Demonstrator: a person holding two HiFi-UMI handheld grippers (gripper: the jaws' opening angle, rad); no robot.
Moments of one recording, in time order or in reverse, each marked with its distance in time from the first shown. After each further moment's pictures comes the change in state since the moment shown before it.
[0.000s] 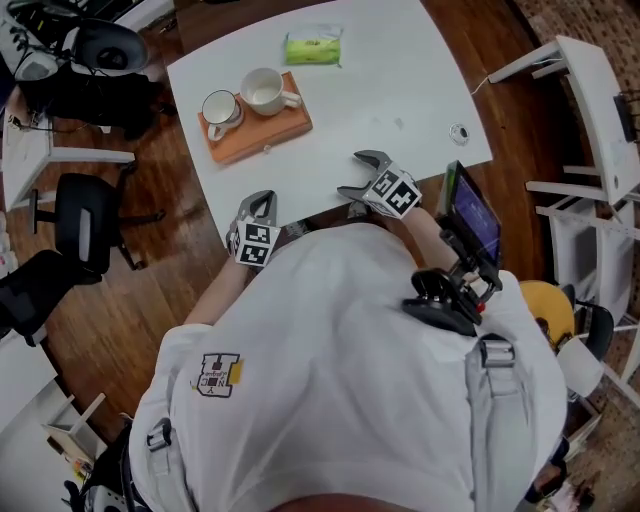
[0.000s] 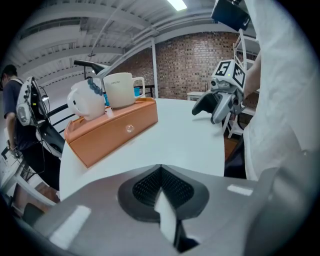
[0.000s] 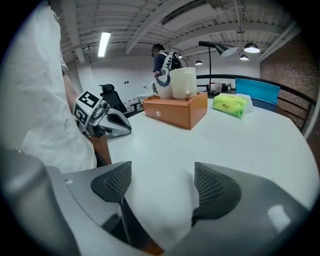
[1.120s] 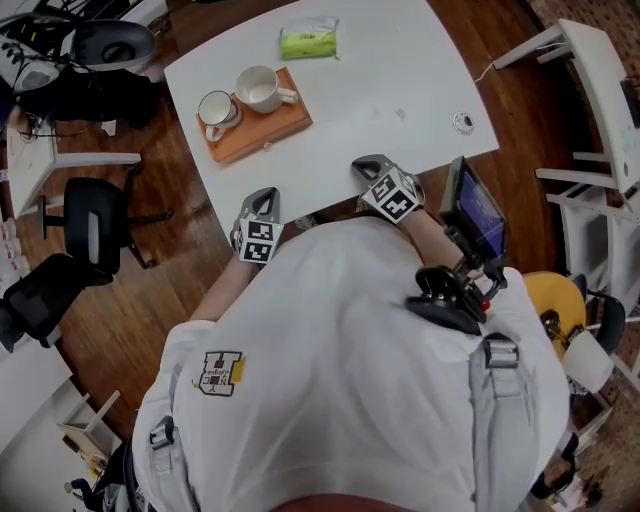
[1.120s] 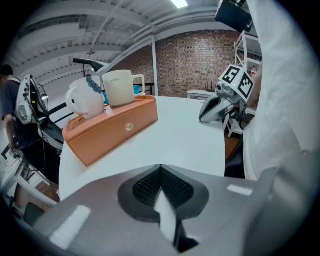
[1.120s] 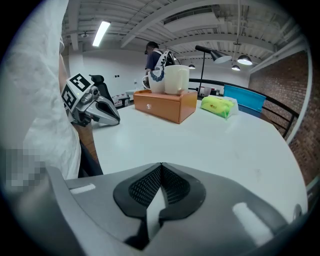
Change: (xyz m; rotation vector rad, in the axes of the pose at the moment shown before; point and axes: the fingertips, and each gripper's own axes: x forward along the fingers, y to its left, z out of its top) left arm 0.002 0.002 -0.001 0.003 0.007 0.001; right arm 0.006 -0.011 -0.017 -0.035 -0.003 -0.186
